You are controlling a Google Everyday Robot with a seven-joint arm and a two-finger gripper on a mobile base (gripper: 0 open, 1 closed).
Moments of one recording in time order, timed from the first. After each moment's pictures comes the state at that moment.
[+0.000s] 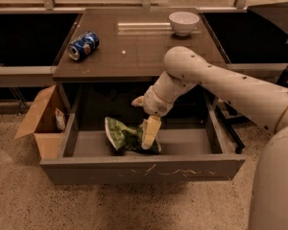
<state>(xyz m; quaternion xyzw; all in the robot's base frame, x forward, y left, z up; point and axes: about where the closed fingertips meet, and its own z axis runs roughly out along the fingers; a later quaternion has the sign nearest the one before) 0.584 0.010 0.689 -0.73 0.61 0.23 0.18</state>
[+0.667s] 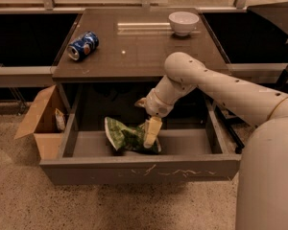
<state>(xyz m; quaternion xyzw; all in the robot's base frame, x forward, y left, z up) 0.610 -0.001 0.657 -0.73 0.62 0.22 0.18</state>
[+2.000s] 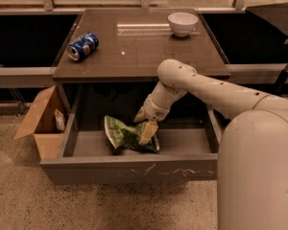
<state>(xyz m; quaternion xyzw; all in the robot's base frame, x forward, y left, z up) 0.624 -0.001 0.607 -0.73 0.64 0.22 0.13</state>
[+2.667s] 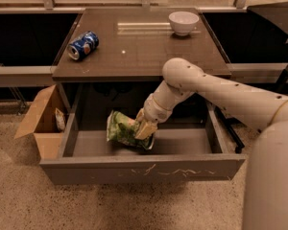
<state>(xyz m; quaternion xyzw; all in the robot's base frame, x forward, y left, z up) 0.596 0.006 0.647 -0.74 0.61 0.22 0.18</state>
